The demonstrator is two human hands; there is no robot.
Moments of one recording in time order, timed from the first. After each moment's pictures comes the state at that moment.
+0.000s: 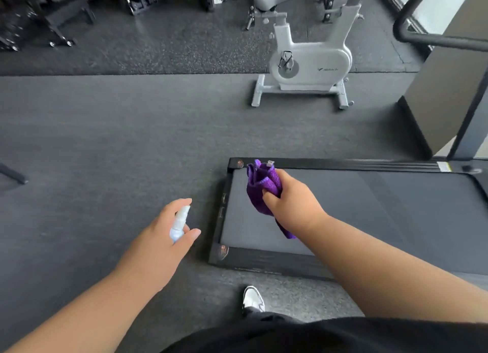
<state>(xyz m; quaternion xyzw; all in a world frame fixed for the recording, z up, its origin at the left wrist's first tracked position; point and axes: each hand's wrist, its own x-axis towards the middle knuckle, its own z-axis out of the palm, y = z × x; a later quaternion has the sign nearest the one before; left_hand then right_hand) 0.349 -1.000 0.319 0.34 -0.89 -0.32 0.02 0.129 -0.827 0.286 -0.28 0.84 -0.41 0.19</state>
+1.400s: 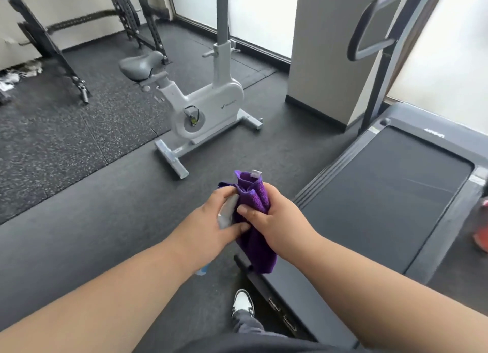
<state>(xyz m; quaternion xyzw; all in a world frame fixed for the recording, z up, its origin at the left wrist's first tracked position) -0.169 -1.560 0.322 -0.18 -0.88 -0.41 -0.15 -0.127 -1.381 0.321 0.05 0.79 -0.61 0.03</state>
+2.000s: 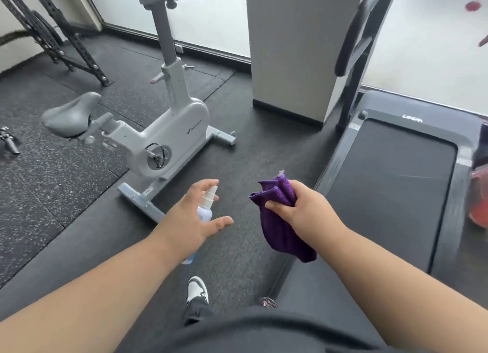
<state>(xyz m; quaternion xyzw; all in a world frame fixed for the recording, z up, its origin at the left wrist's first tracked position) -0.510 -1.513 0.325 -0.26 -0.87 -0.38 -0.19 -0.391 -1.282 0.303 0.23 0.83 -0.50 -0.05</state>
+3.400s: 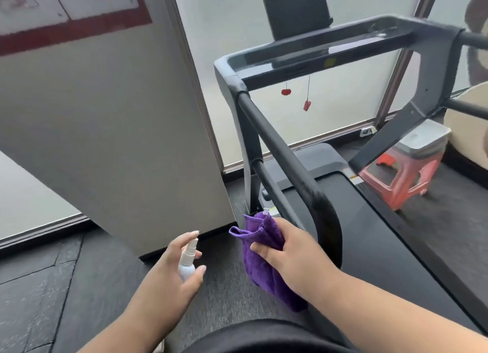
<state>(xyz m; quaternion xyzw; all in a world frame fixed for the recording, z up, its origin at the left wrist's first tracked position) -1.062 -0.995 0.335 -0.61 -0.70 -0.30 -0.24 -0.802 -0.918 0.348 0.47 0.65 -0.50 -0.31</state>
